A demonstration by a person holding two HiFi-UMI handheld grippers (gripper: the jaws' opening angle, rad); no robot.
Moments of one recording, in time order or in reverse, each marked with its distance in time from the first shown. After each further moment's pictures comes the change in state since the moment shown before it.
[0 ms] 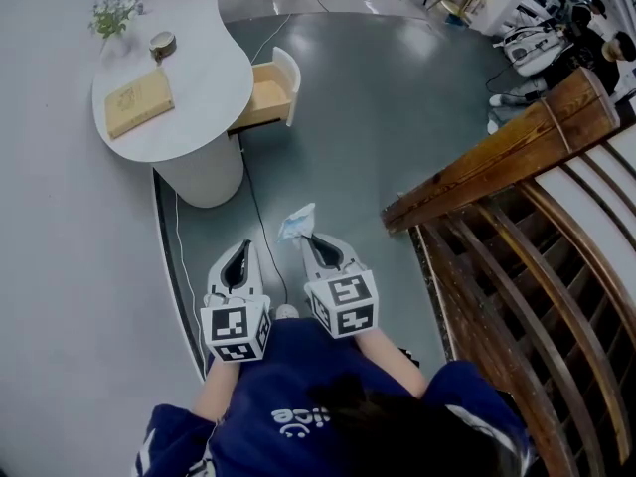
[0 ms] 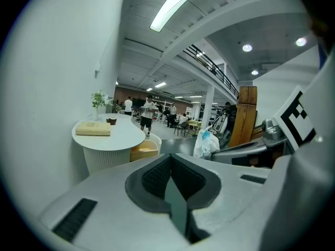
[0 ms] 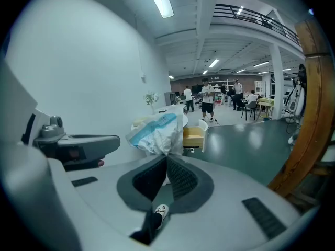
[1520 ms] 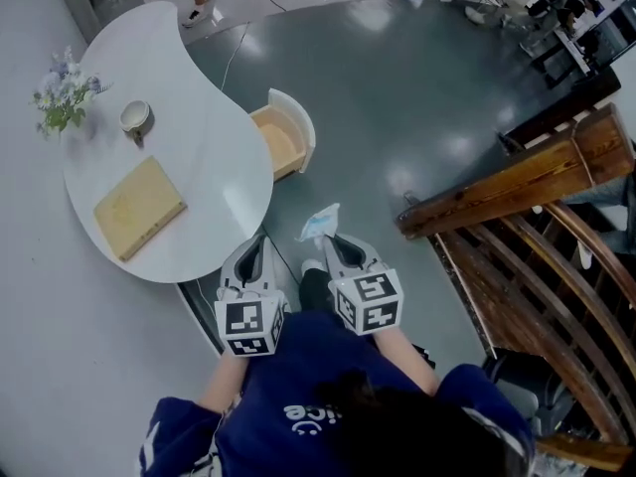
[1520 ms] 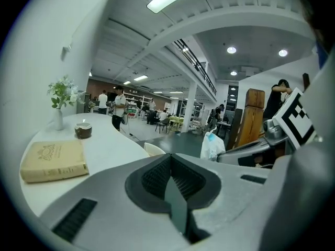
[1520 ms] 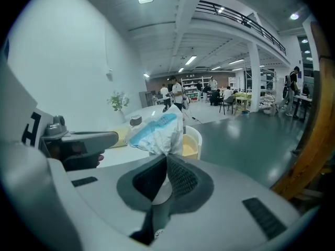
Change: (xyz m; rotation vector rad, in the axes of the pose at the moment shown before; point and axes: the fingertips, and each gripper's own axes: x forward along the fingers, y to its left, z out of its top) left arm 0.218 0.162 0.104 0.081 0.056 -0.278; right arm 0.211 -0.042 0.125 0.156 0.021 -0.247
